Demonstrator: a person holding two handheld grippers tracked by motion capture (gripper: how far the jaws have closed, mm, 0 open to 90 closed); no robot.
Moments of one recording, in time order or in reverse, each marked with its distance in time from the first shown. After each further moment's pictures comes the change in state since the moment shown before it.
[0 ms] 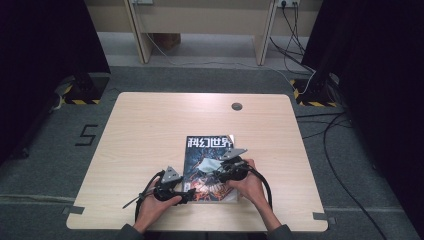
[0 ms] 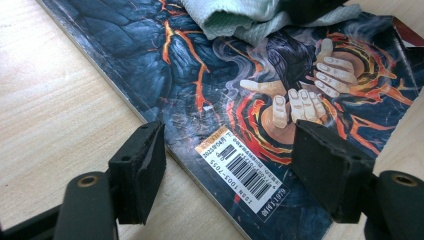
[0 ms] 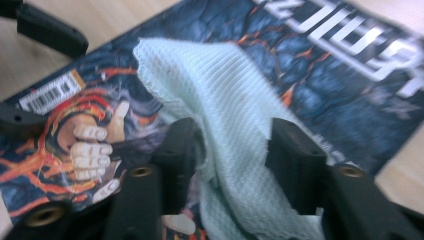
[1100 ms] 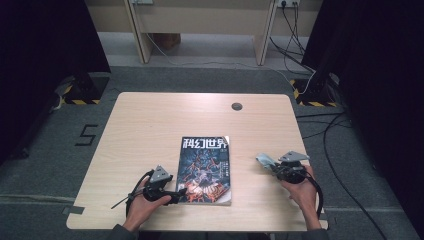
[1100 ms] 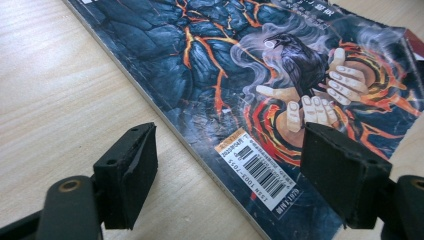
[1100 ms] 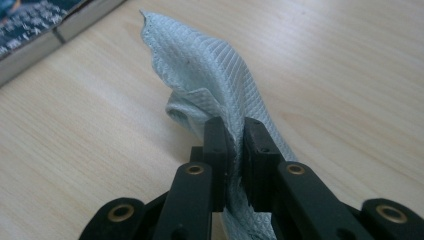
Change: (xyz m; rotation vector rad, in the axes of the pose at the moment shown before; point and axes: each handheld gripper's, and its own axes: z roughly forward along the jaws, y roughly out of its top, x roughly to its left) left arm 0.019 -0.008 -0.020 -0.011 0.015 -0.024; right arm -0.091 -0.096 -0.093 -0.022 -0.290 0.144
